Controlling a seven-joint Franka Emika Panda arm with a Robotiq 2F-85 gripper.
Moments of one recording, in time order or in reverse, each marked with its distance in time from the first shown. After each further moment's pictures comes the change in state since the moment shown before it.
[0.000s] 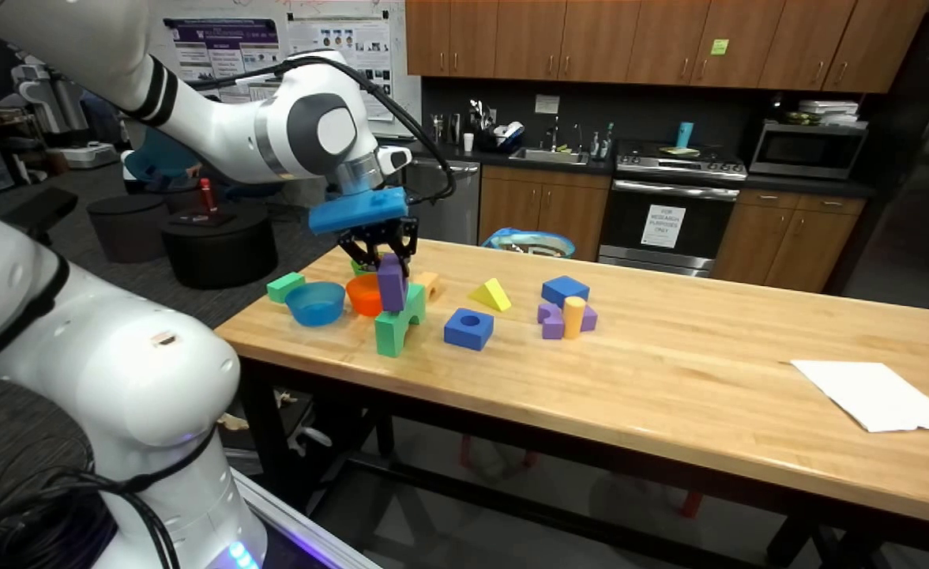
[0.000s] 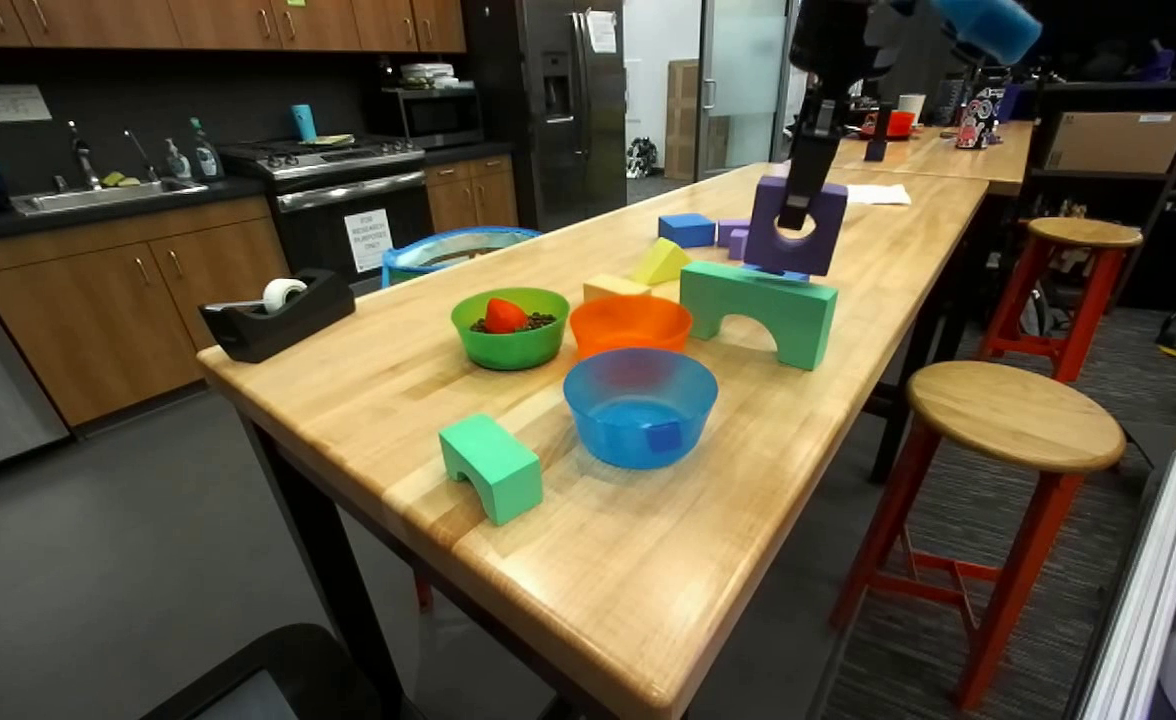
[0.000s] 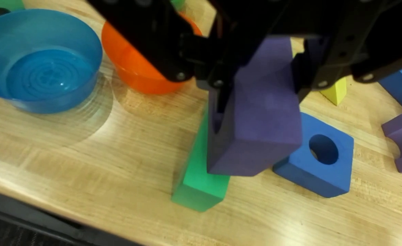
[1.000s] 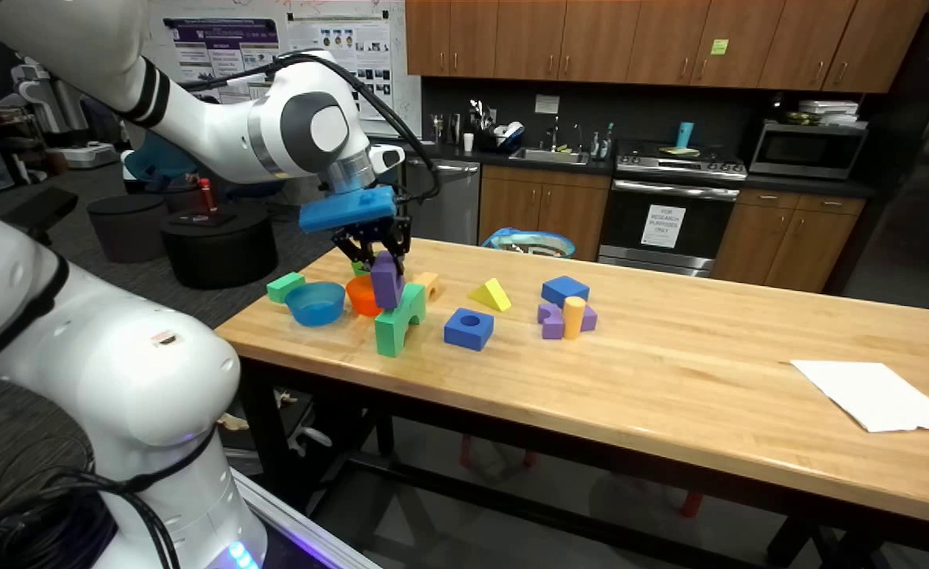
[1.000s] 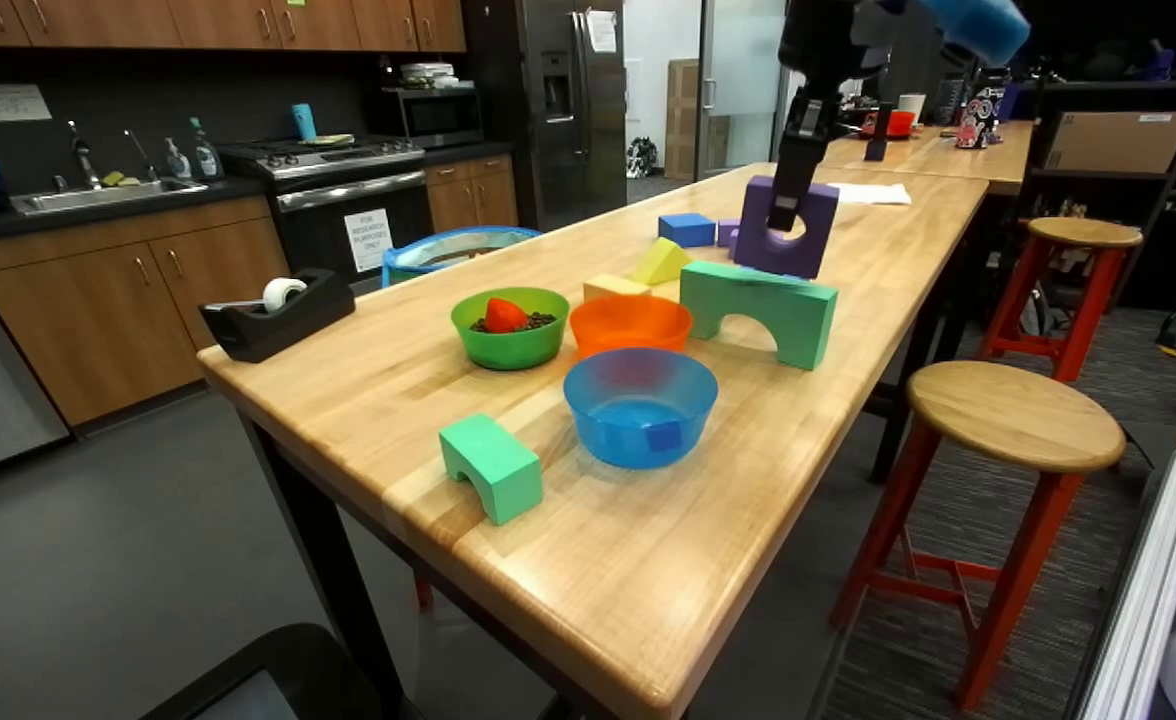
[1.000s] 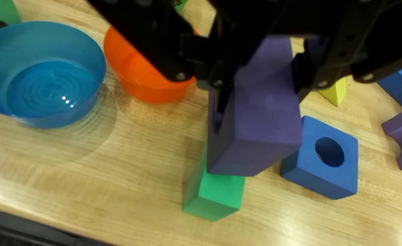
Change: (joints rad) arm 0.005 0.002 0.035 0.001 0.001 0.002 0.083
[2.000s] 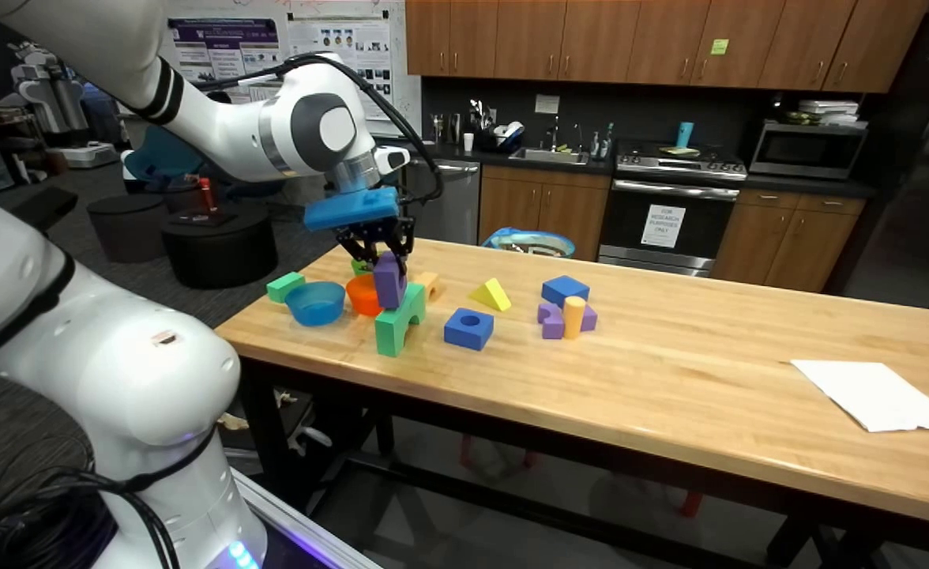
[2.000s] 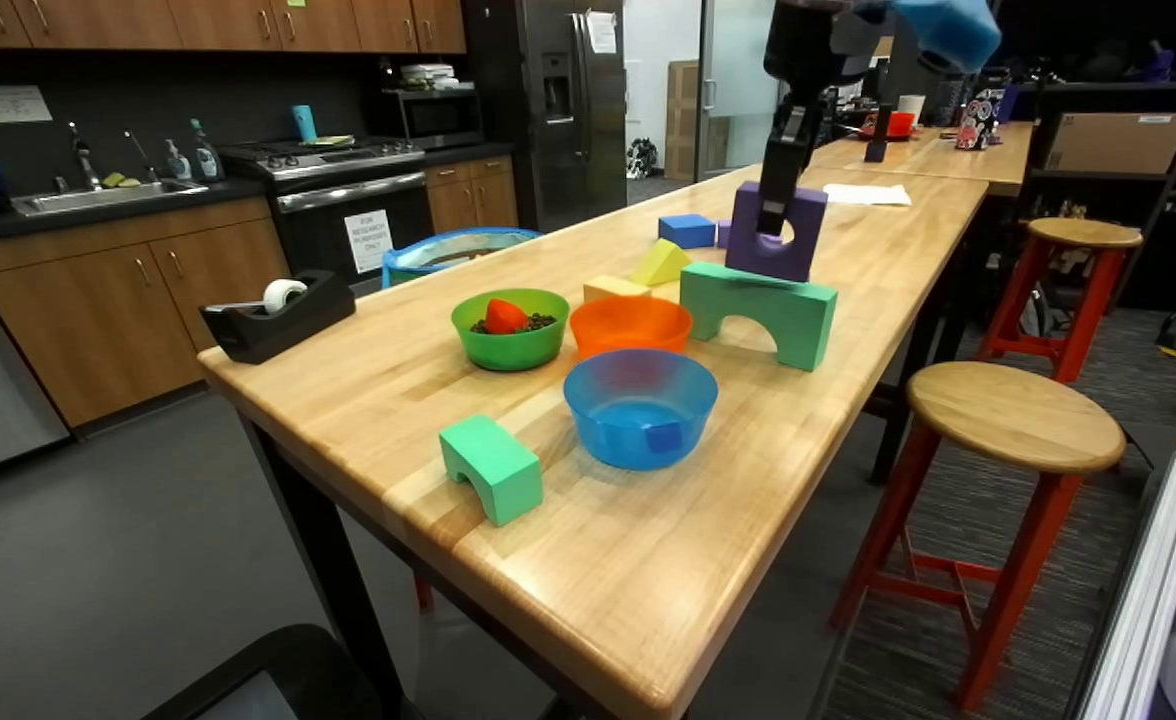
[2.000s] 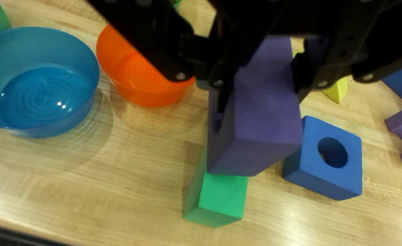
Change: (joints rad) arm 0.000 0.055 0.000 0.036 0.003 0.000 0.029
